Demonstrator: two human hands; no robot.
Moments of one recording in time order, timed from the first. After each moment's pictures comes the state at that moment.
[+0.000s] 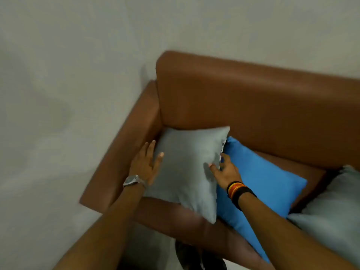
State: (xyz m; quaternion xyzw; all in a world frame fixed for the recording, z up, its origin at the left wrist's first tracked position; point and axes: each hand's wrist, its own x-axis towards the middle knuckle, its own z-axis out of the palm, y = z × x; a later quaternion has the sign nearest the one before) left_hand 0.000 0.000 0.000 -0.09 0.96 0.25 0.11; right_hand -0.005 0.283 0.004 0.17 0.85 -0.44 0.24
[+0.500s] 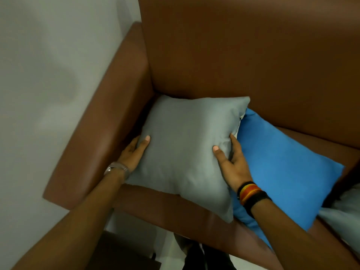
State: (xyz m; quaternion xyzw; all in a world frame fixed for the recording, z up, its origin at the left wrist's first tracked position) left_hand -0.025 -0.031 -0.114 -0.29 0.79 0.46 0.28; right_hand -0.012 0.274 -0.097 0.22 0.79 -0.53 0.20
